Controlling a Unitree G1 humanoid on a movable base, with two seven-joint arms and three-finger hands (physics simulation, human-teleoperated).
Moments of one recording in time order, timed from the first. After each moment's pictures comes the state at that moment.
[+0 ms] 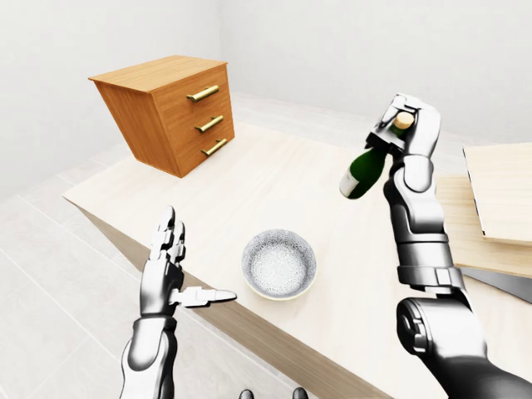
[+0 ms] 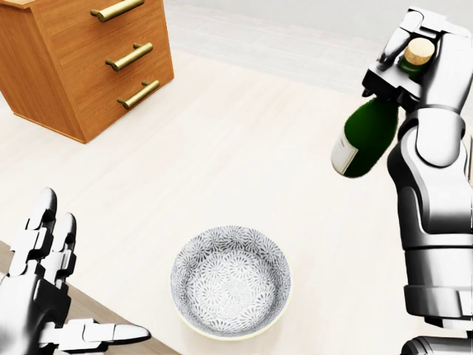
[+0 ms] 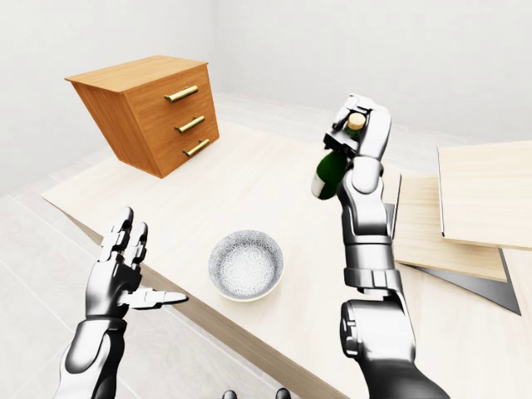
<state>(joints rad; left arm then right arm) 0.23 -0.01 0.13 -0.40 -0.05 0.02 -0.15 -0.82 -0.27 -0.18 0.38 0.12 0.09 -0.28</state>
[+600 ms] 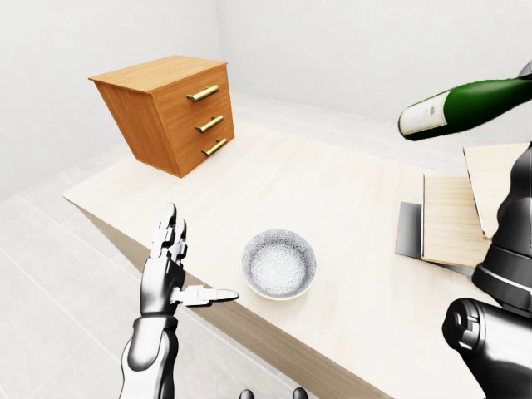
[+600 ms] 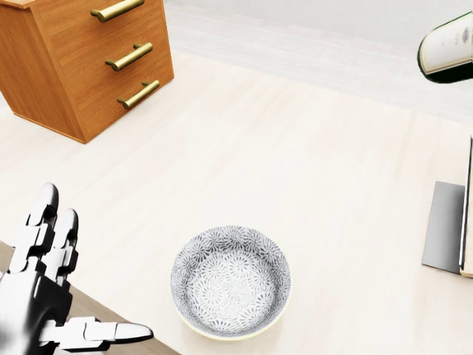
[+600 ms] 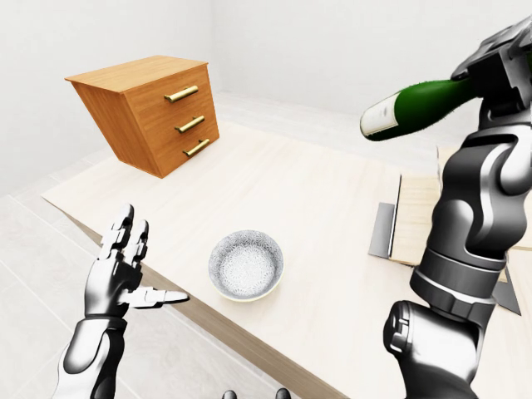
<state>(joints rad) 0.24 -0.01 0.11 -0.45 -0.05 0.06 -0.14 -0.77 -0.53 -0.43 -0.04 0.52 0.09 -0.34</state>
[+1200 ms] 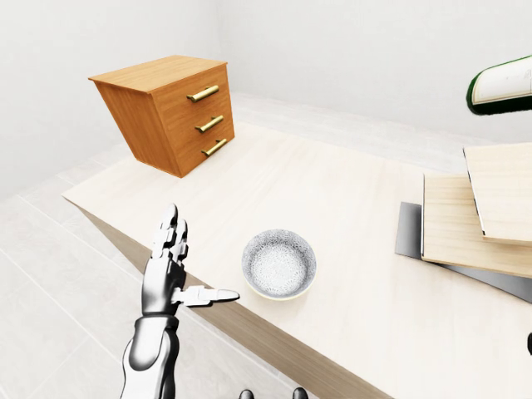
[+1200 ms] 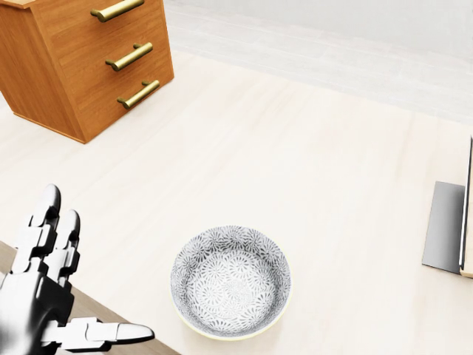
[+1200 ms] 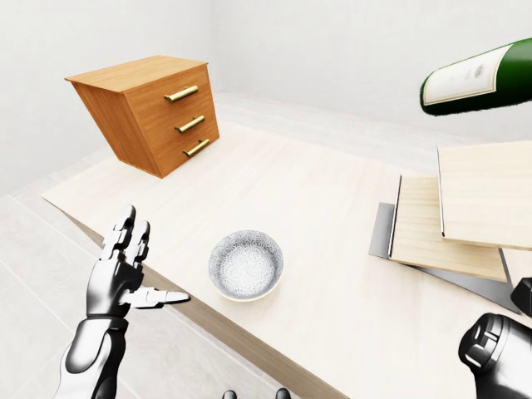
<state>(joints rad) 0.24 -0.01 0.10 -0.43 -0.05 0.05 -0.14 -0.72 -0.89 -0.56 0.03 1.01 0.09 -0.47</state>
